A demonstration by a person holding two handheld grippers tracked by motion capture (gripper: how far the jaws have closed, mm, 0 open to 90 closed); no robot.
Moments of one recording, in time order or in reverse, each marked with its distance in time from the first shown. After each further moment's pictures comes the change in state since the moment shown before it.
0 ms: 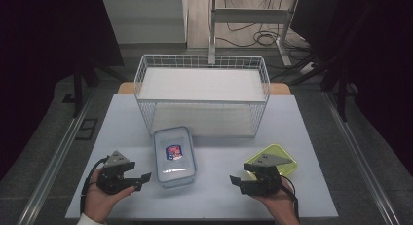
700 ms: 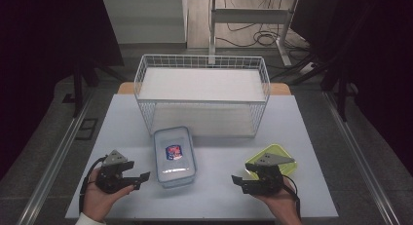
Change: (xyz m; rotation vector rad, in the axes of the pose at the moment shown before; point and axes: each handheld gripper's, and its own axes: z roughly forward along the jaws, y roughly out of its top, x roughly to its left) left arm 0.003 0.000 -0.002 -0.015 0.000 -0.011; right arm -0.004 0.000 -0.003 0.001 0.002 0.011
